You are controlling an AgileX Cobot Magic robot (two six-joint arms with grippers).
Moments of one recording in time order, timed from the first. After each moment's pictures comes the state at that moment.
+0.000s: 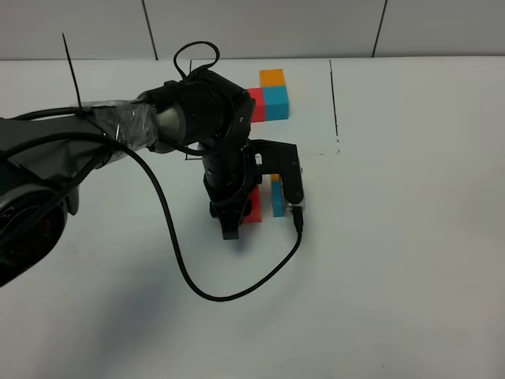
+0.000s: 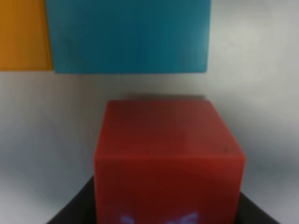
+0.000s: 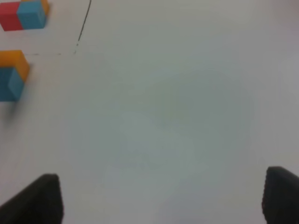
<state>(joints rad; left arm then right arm) -0.63 2.26 -1.63 0.01 0.86 0.86 -0.01 0.01 -0.50 0.02 1.07 -0.05</state>
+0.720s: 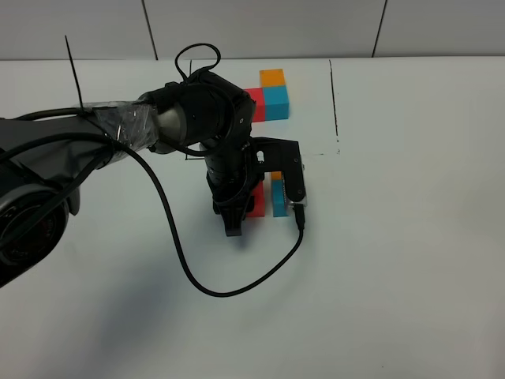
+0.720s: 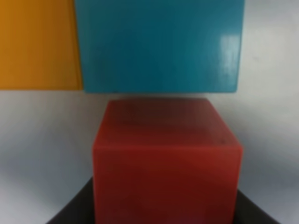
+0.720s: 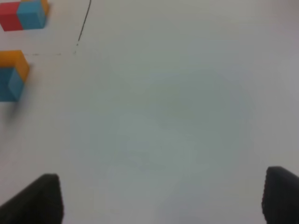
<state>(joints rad) -0.63 2.26 -1.63 0.02 0.82 0.86 -0.01 0.01 -0.50 0.02 1.07 -0.05</state>
